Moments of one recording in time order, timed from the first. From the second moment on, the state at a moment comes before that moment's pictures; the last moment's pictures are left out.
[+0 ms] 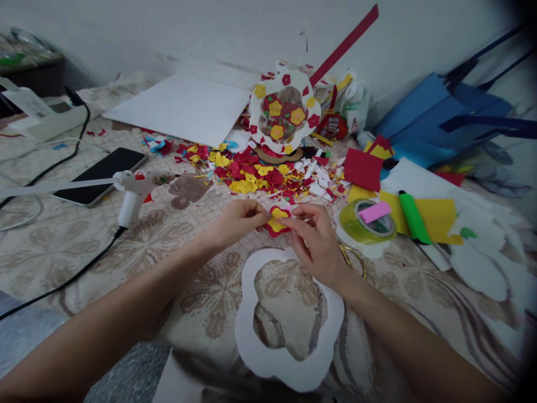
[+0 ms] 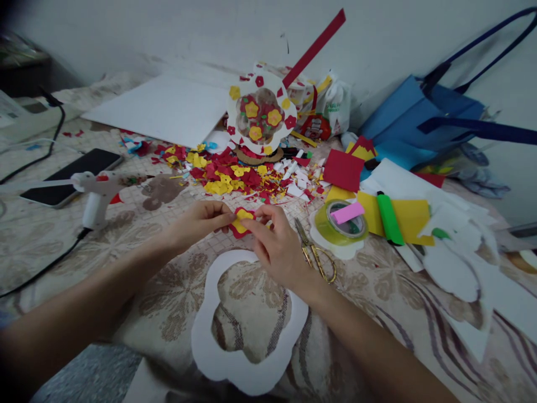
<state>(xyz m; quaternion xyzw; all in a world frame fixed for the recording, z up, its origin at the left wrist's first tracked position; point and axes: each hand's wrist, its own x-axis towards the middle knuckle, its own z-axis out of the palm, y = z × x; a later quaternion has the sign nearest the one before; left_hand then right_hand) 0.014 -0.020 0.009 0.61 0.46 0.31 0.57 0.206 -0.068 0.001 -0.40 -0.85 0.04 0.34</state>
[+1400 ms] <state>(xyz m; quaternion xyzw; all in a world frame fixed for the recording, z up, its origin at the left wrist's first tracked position) 0.013 -0.019 0.001 0.67 0.44 0.29 0.53 0.206 -0.065 0.002 -0.41 -0.84 0.07 0.35</state>
